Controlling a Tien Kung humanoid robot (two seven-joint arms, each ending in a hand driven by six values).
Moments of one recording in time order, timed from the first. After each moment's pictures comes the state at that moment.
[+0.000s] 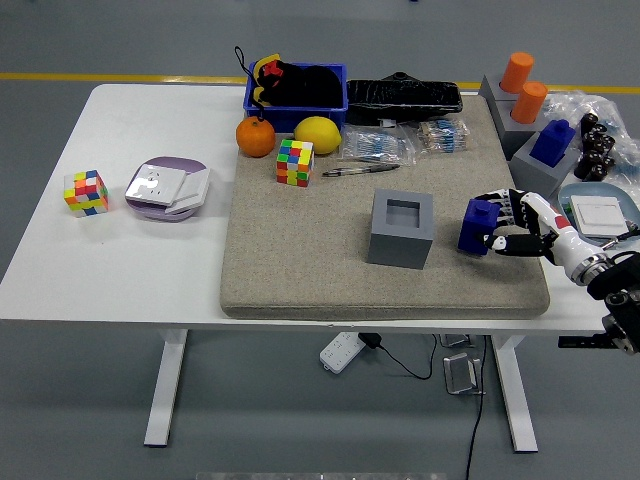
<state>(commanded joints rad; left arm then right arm) -0.11 0.19 -0.43 -0.26 0.36 -0.09 0.11 0.50 -0.21 1.18 0.65 -1.42 0.16 0.37</state>
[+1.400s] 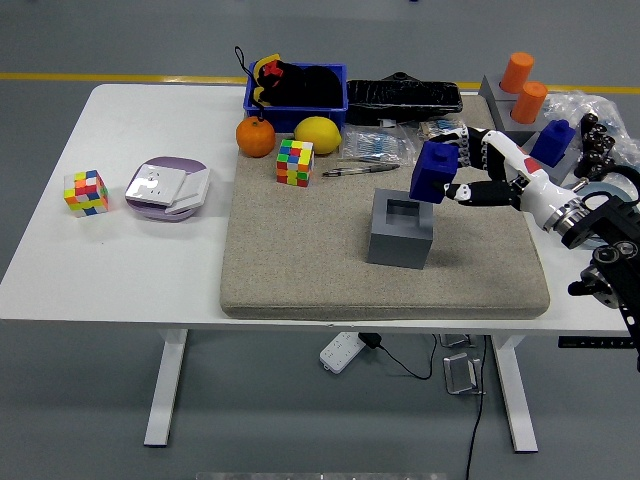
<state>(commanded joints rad) -0.12 0.19 -0.43 -0.26 0.35 -0.09 0.11 0.56 -0.21 1.12 0.92 -1.33 0.24 0.31</state>
